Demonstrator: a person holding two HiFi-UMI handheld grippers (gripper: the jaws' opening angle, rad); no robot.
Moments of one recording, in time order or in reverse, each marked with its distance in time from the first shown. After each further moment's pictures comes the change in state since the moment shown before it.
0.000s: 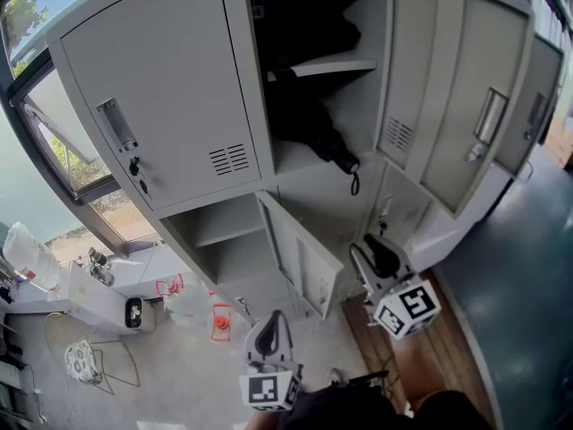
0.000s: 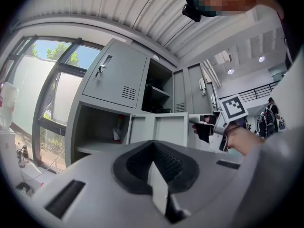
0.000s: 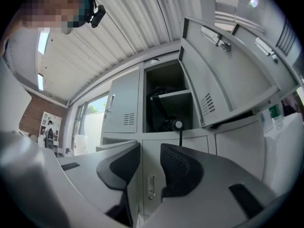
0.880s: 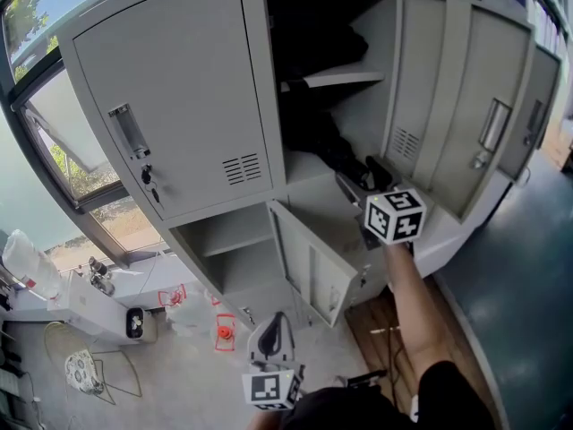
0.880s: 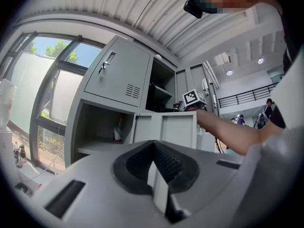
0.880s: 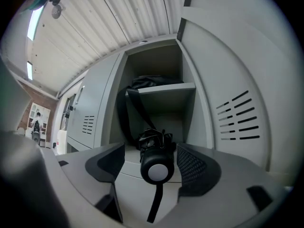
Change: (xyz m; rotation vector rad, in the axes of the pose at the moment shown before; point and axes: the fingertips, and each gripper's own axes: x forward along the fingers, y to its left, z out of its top) left arm 0.008 0.030 -0.011 0.003 0.020 -0.011; right arm 0.157 -0.090 0.062 -0.037 0.040 -0.126
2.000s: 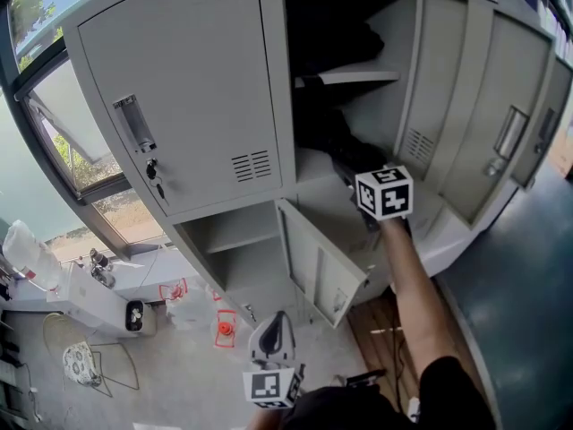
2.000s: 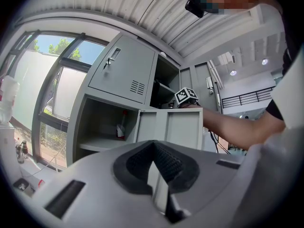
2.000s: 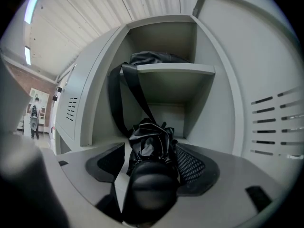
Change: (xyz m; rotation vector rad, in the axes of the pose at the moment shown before) left arm 0.008 0.012 -0.002 -0.038 0.011 0.030; right arm 0.061 -0.005 -0.011 -0.107 0.157 -0.036
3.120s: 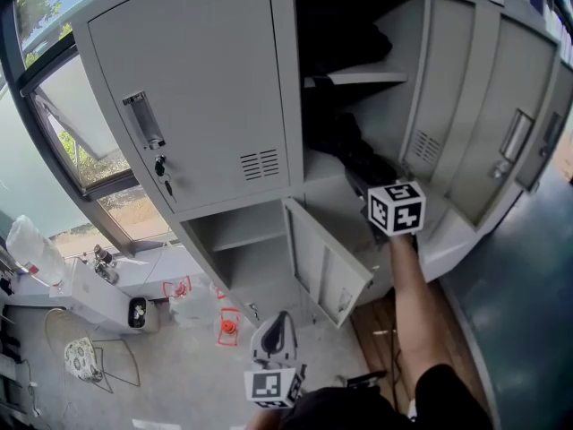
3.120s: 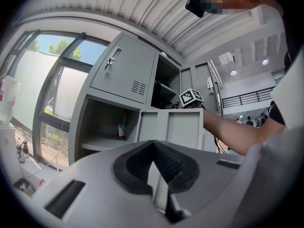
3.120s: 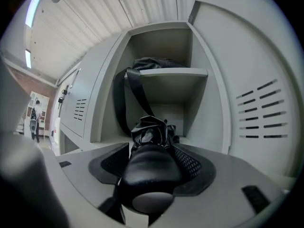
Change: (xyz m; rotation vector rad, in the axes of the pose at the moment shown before) left arm -0.005 0.004 0.000 0.005 0.002 -0.002; right arm -0.023 0.006 -0.013 0.024 -0.032 0.007
